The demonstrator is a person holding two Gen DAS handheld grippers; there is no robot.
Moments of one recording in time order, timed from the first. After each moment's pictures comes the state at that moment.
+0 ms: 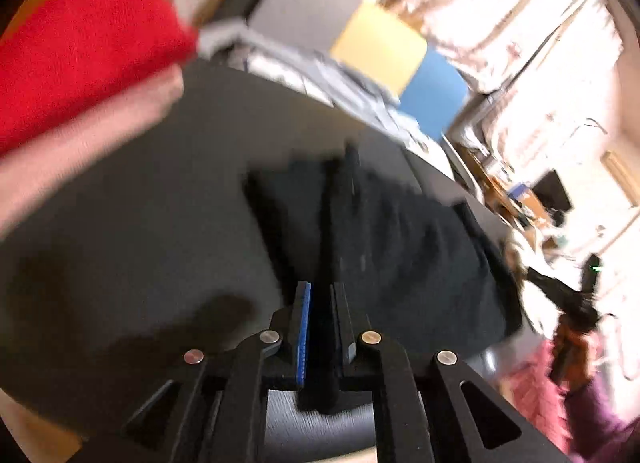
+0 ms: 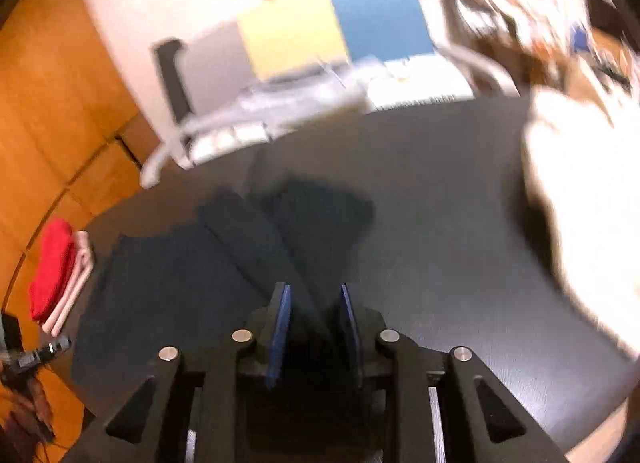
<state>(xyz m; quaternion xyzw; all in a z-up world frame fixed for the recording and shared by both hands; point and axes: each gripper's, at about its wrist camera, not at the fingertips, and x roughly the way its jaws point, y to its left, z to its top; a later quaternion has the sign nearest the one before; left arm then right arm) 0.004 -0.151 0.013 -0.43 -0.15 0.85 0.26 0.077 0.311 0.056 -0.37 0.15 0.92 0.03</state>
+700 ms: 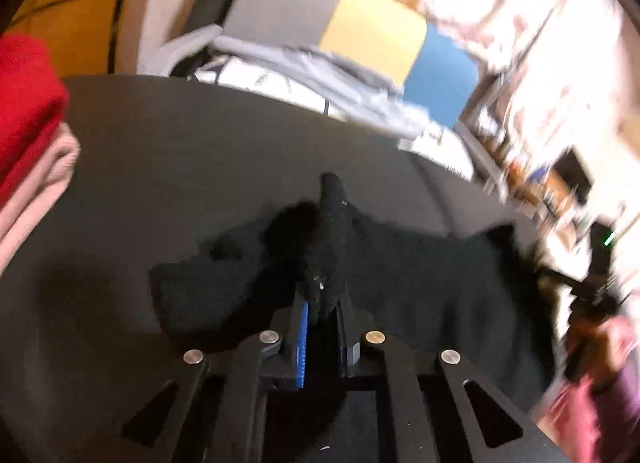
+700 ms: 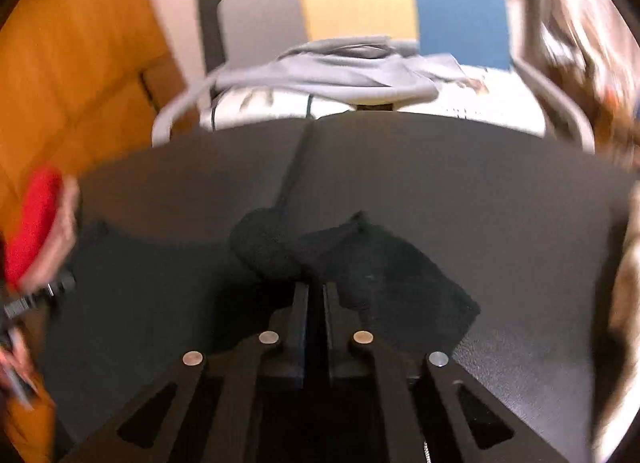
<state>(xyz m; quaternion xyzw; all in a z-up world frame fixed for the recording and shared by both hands) -0.075 -0.086 0.021 -0.42 -0.14 0.87 0.23 -0.046 0.317 0.021 -0.43 0.14 0.89 -0.02</state>
